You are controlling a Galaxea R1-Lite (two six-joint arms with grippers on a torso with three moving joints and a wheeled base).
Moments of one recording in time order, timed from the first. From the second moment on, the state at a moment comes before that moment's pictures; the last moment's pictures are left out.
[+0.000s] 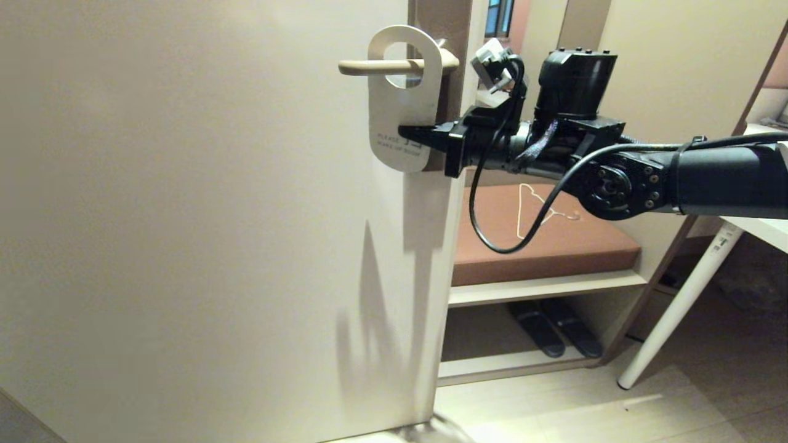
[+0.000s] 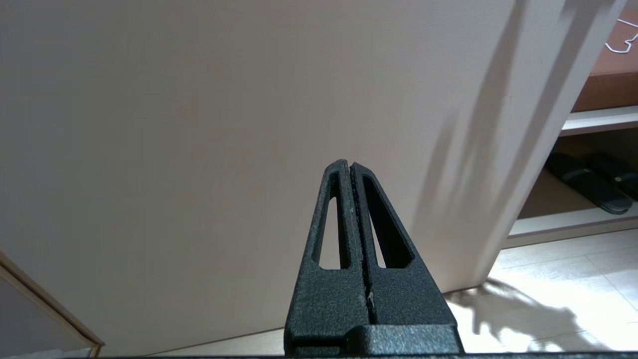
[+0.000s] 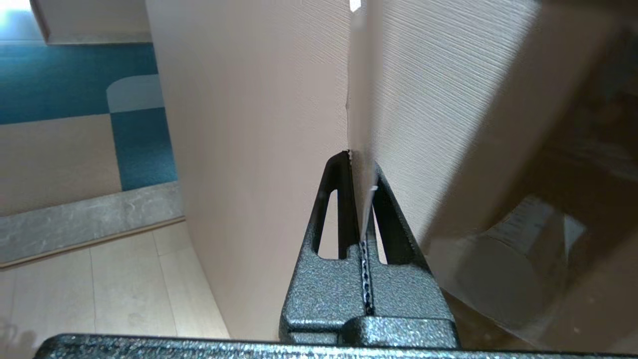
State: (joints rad) left arm -0.01 0.00 0.00 0.00 0.00 0.02; right arm 0.47 2.07 -1.69 -0.44 0.66 -0.08
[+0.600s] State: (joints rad) left arm -0.01 0.00 0.00 0.00 0.00 0.02; right arm 0.55 2.03 -1.61 -0.56 0.52 -0.08
